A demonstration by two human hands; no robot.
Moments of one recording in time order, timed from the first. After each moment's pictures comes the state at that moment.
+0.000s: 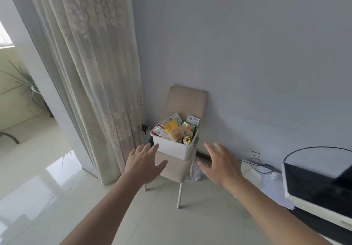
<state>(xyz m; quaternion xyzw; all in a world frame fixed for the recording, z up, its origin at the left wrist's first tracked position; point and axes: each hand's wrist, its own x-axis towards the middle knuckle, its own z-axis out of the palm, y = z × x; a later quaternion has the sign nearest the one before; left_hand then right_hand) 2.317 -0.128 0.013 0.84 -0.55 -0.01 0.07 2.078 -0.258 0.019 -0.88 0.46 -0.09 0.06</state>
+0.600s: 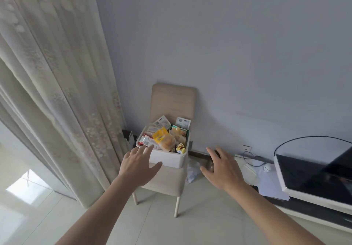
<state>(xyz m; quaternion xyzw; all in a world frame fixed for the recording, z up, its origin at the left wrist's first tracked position) 2.461 -0.286 -0.014 0.79 -0.61 -0.05 0.05 2.181 -0.380 -0.021 -0.83 0.55 -0.05 0.09</state>
